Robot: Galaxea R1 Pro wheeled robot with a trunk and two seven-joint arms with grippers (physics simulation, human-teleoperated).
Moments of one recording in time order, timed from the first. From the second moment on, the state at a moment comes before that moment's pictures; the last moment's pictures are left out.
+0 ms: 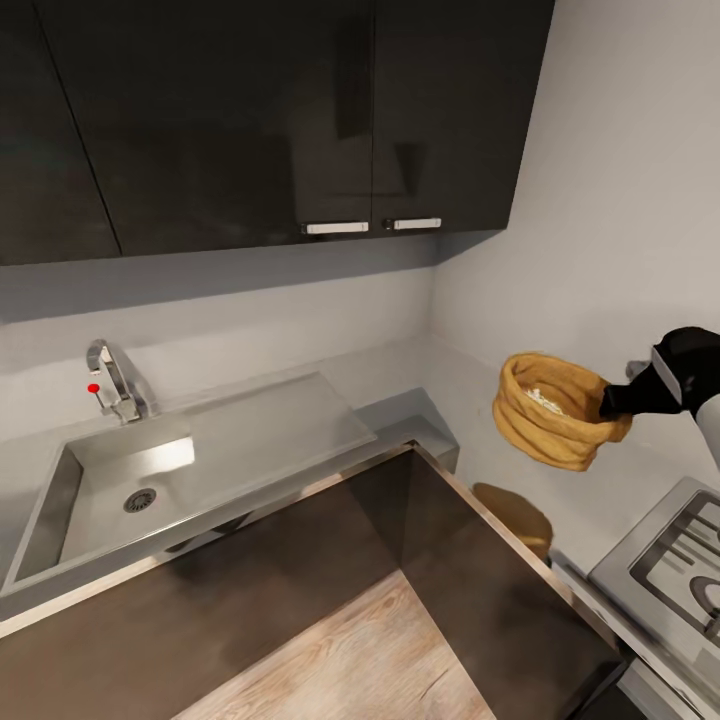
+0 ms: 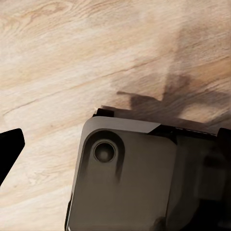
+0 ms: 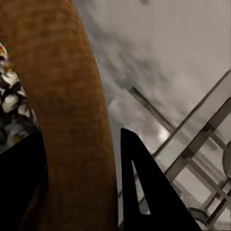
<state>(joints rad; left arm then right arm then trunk) -0.11 -0.02 0.17 -0.16 0.02 -0.22 0.00 -1.46 -0.46 0.07 -0.30 0.23 1.04 0.31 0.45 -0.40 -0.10</state>
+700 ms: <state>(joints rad) -0.11 -0.02 0.17 -0.16 0.02 -0.22 0.00 -1.46 -0.45 -0.39 -0.29 0.22 1.04 -0.45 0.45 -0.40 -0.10</state>
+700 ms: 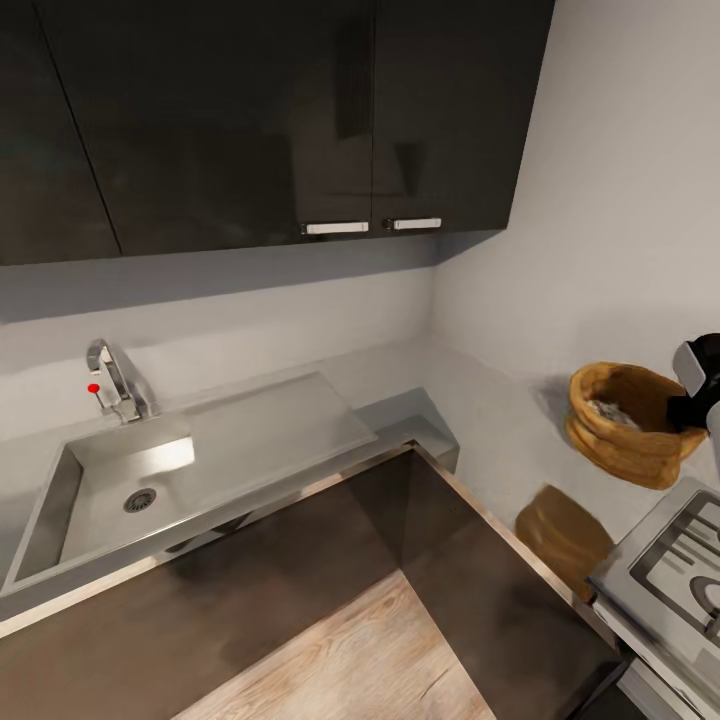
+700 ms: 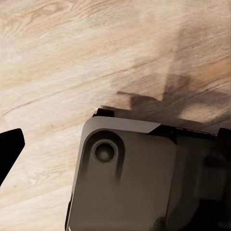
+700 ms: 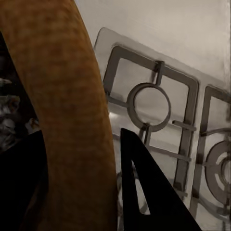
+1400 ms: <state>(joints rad) -0.11 -0.02 0.17 -0.16 0.02 -0.22 0.00 -1.45 -0.38 -0.46 -0.31 0.21 1.04 -0.51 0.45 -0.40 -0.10</state>
